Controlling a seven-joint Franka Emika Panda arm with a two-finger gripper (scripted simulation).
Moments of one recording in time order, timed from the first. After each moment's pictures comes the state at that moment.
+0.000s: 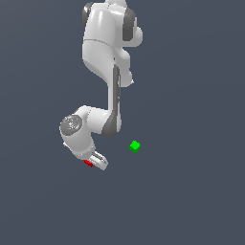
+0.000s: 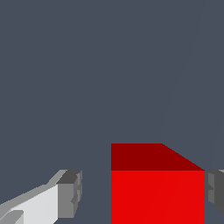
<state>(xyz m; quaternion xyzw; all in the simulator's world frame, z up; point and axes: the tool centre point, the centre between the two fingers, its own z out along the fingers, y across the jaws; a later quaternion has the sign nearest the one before) 0.069 -0.157 0.020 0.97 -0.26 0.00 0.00</state>
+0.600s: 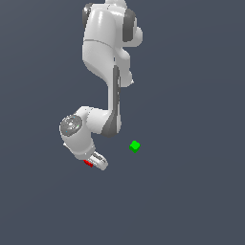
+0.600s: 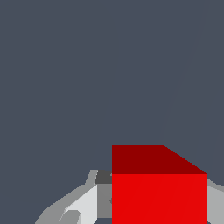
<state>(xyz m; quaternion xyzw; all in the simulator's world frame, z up) 0.071 -0.157 0.020 0.97 -0.26 0.00 0.00</state>
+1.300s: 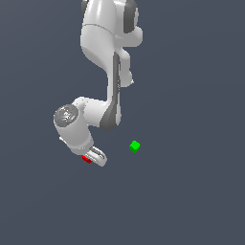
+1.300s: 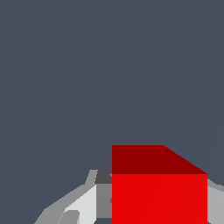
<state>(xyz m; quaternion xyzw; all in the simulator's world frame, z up) 0.069 -0.157 0.063 0.97 -0.26 0.00 0.00</state>
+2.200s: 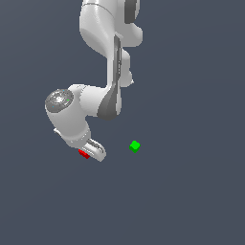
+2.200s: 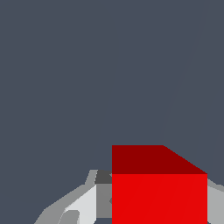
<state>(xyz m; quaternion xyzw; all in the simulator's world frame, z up) 0.069 -0.154 0.118 0.97 -0.26 0.00 0.00</state>
